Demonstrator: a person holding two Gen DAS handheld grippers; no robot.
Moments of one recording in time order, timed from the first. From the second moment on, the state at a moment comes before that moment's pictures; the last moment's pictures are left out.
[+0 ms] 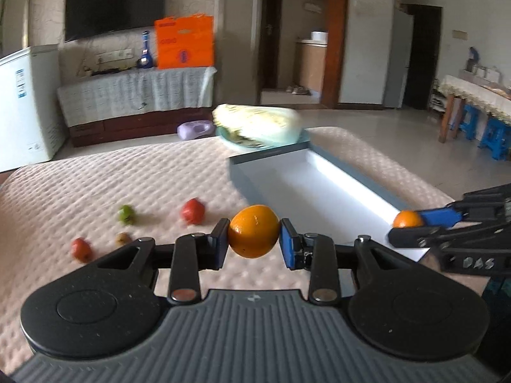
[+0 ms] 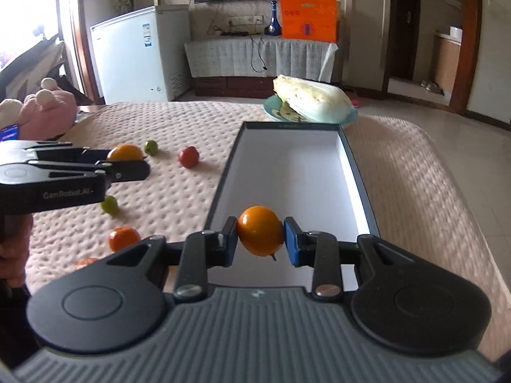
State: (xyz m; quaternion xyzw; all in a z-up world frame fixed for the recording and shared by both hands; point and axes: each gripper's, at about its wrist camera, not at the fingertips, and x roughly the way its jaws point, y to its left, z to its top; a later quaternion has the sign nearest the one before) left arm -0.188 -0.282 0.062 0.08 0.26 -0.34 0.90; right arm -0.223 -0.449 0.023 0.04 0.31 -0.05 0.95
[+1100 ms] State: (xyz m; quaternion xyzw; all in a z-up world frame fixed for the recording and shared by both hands) left arm -0.172 -0.333 0.052 0.03 0.22 -0.41 0.89; right arm -0.198 -0.455 0.003 0.04 0.35 -0.08 0.93
